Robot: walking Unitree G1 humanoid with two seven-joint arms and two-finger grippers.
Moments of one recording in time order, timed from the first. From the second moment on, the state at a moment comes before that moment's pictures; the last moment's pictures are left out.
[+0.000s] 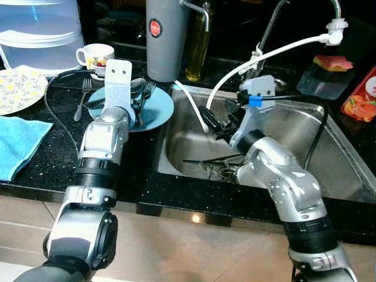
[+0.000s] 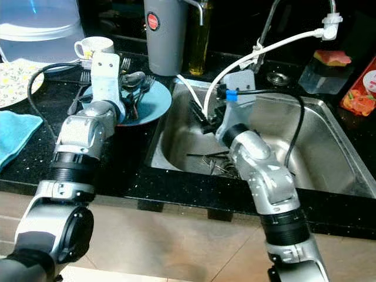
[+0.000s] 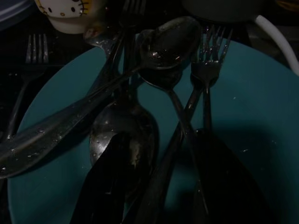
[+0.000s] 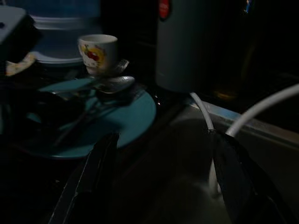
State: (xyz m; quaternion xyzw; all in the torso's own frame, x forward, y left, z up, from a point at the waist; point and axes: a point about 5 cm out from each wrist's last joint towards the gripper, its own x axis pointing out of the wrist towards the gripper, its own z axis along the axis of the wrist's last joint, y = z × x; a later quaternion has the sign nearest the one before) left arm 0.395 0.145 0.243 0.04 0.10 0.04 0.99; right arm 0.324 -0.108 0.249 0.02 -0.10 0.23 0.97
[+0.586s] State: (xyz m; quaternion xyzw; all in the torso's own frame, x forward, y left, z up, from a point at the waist) left arm 0.397 0.176 0.262 -0.02 0.04 0.15 0.99; right arm 0.324 -0.104 0.249 0.02 -0.10 0.23 0.97
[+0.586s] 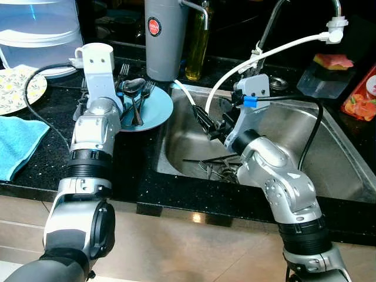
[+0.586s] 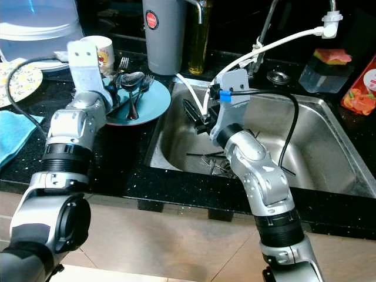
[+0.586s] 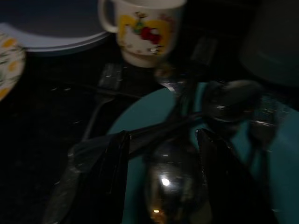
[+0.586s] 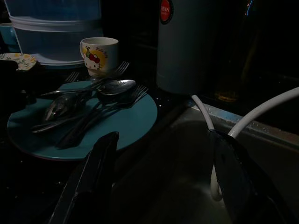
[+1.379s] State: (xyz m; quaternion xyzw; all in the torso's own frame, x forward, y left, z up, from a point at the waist) left arm 0.409 0.177 0.238 -0.03 0.14 0.15 0.98; right arm 0.323 -0.101 0.248 0.02 -0.10 0.24 0.97
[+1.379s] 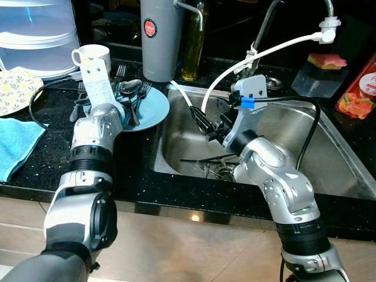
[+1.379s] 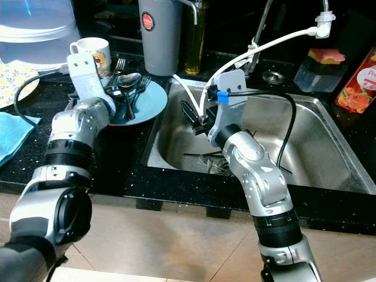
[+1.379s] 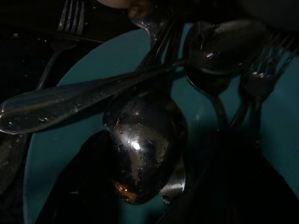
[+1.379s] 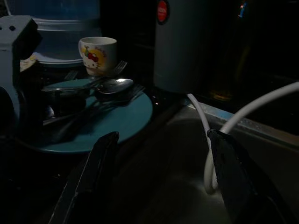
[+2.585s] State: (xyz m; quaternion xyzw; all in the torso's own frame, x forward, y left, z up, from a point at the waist) left arm 0.393 0.148 0.280 0.11 -0.06 0.12 0.98; right arm 0.324 -0.104 0.250 0.02 -0.10 0.23 0.97
